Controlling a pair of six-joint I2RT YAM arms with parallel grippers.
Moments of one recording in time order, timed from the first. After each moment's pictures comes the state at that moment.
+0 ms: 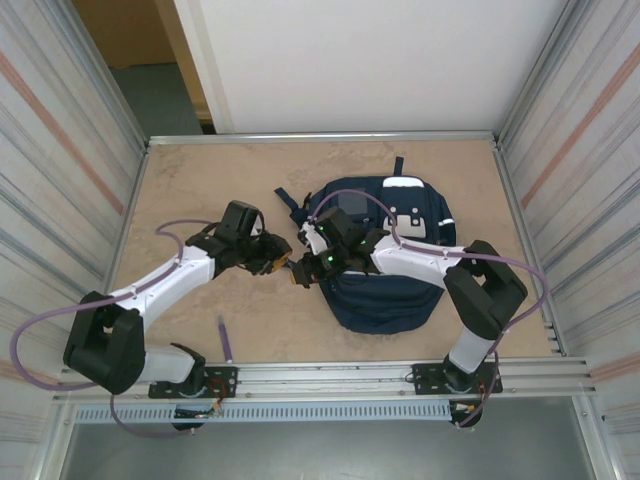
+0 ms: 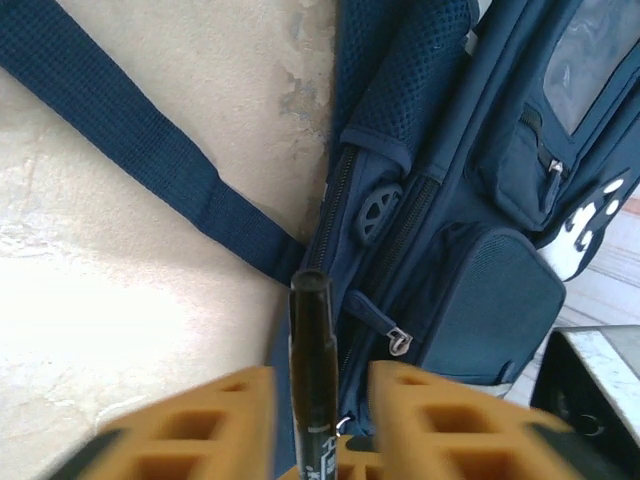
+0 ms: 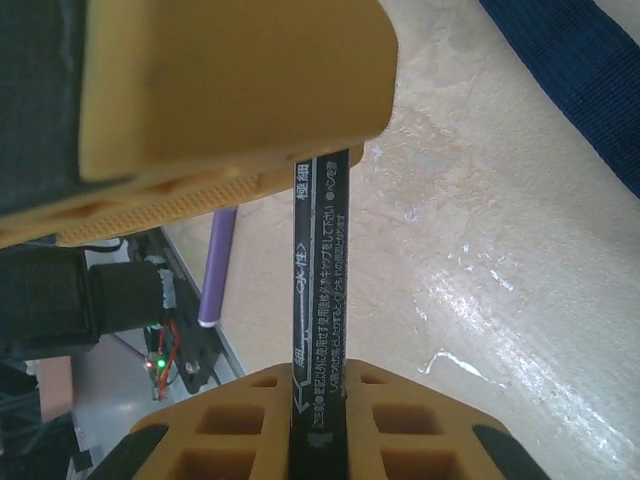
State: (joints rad) left arm -0.48 1.33 0.83 -0.40 0.38 -1.17; right arm 0.82 1.71 1.06 -0.23 -0.61 0.59
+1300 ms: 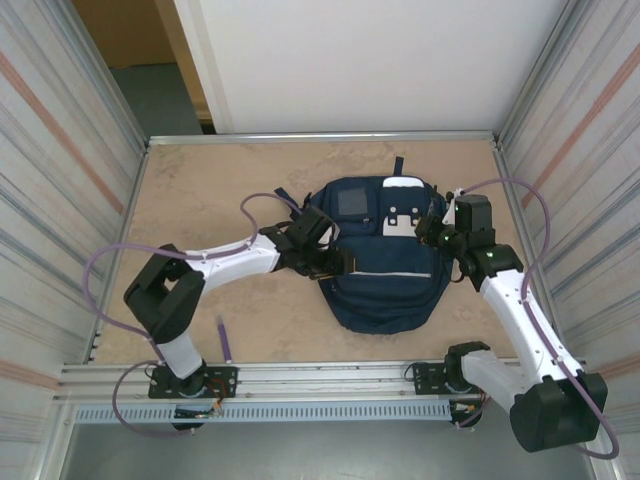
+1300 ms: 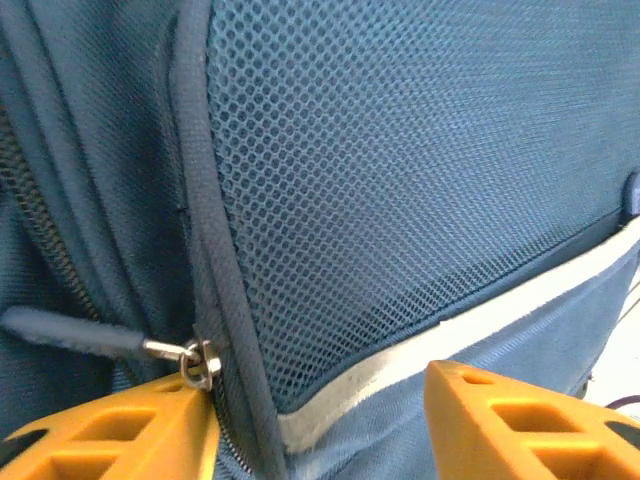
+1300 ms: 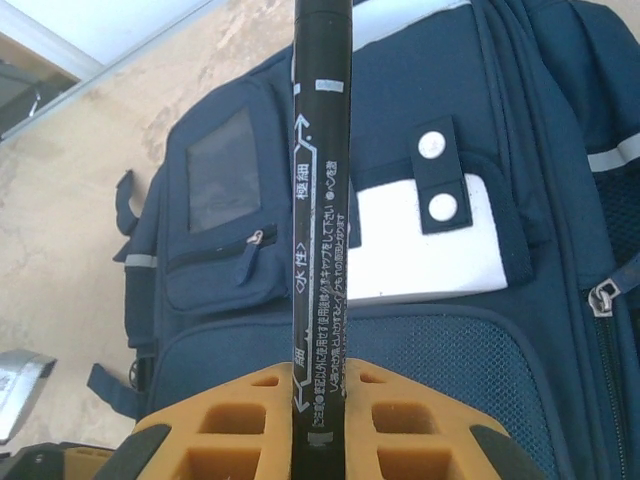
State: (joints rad) left arm -0.82 1.73 1.12 -0.36 0.37 -0.81; right arm 0.17 0.97 0.81 -0.52 -0.16 0.54
